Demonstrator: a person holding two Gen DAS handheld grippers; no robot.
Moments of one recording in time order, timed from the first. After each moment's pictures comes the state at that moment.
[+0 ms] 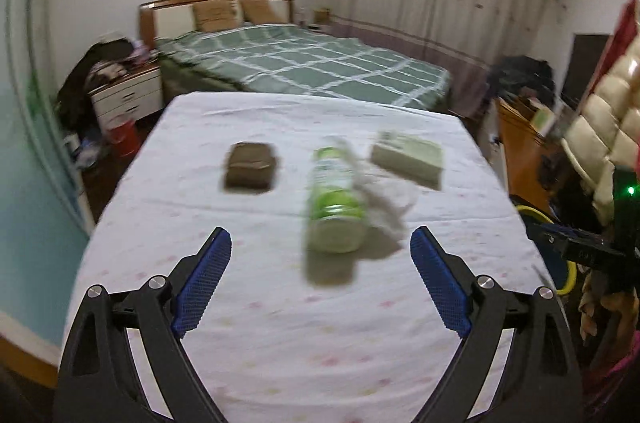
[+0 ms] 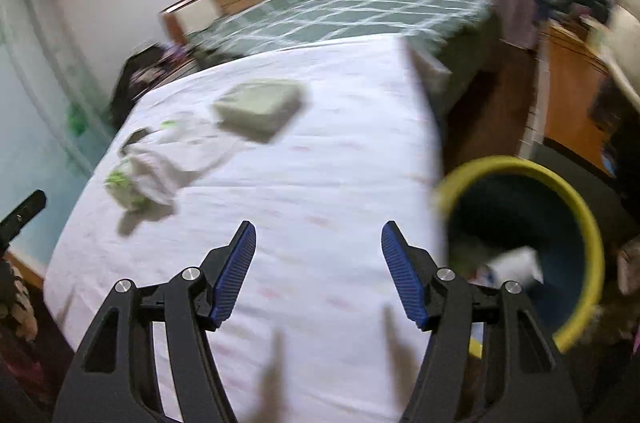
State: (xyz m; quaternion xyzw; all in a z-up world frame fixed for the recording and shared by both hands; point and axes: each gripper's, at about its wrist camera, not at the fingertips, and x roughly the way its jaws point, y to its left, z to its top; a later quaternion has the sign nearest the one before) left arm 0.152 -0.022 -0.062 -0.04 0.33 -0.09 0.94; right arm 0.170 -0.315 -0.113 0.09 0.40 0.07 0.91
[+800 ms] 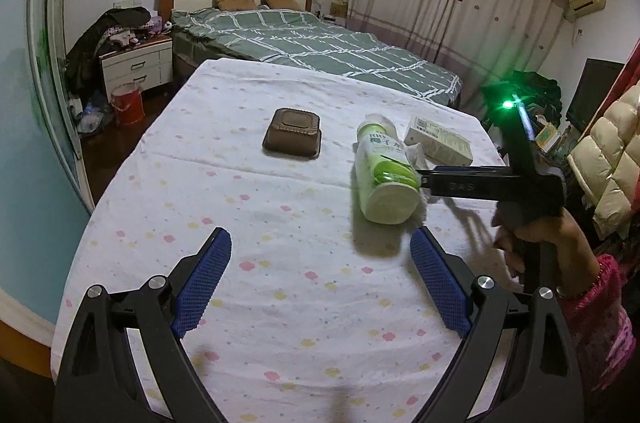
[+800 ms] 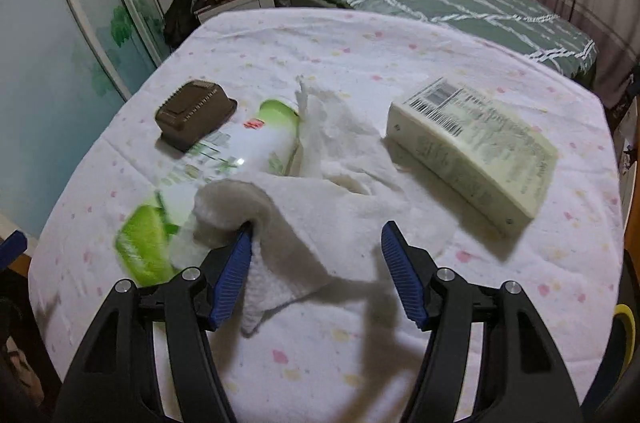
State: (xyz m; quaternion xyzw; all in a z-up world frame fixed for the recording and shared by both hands) left arm 0.151 0.016 -0.099 -0.08 0.35 -0.09 0.93; right arm 0.319 -0.149 -0.150 -0.03 0.47 0.17 0.86
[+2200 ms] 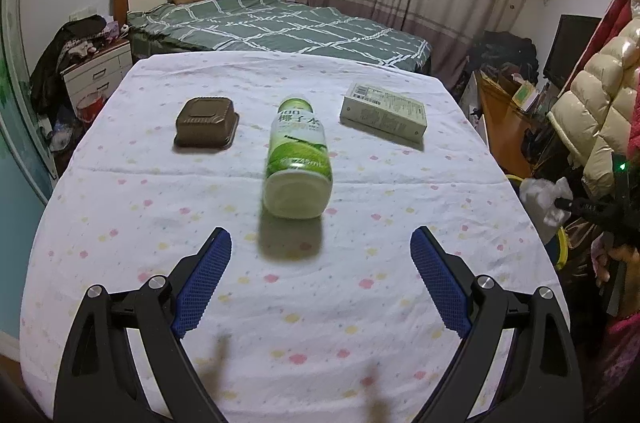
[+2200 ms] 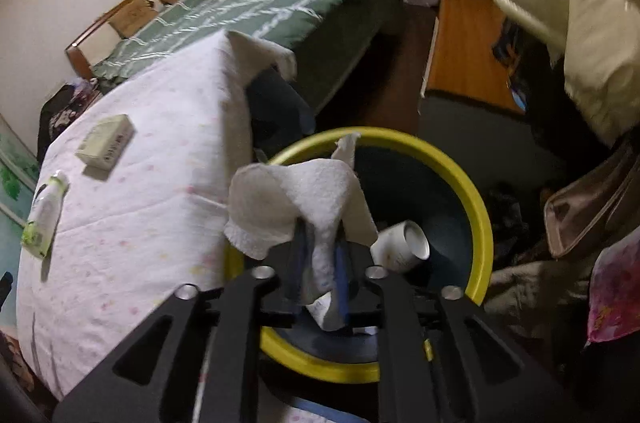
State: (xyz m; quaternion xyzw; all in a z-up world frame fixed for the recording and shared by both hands) left arm 0.179 -0.071 -0.107 -0.03 0.38 -0.14 0.91; right arm 0.145 -0.483 -0.141 0.16 0.44 -0.12 0.88
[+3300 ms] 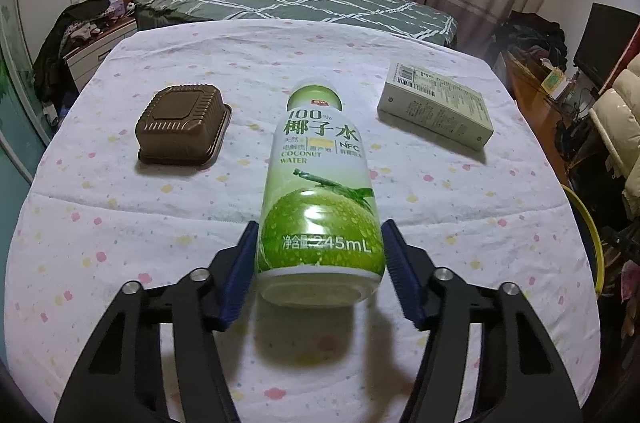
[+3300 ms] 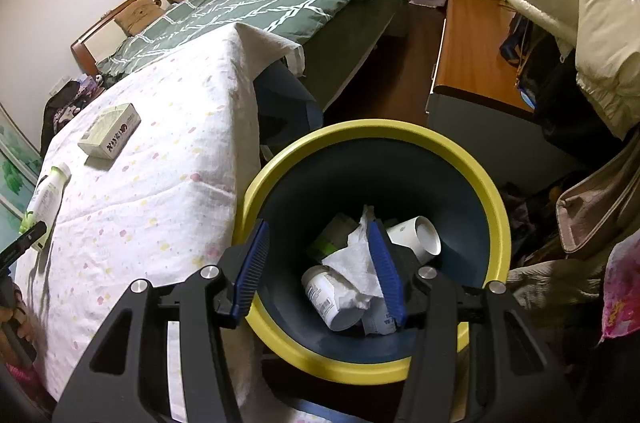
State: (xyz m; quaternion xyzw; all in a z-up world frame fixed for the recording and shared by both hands) left arm 0.281 -0.092 -0.154 -0.02 0.43 -0.11 0.89; right arm 0.144 -0.465 -0.149 0.15 0.43 -0.10 0.88
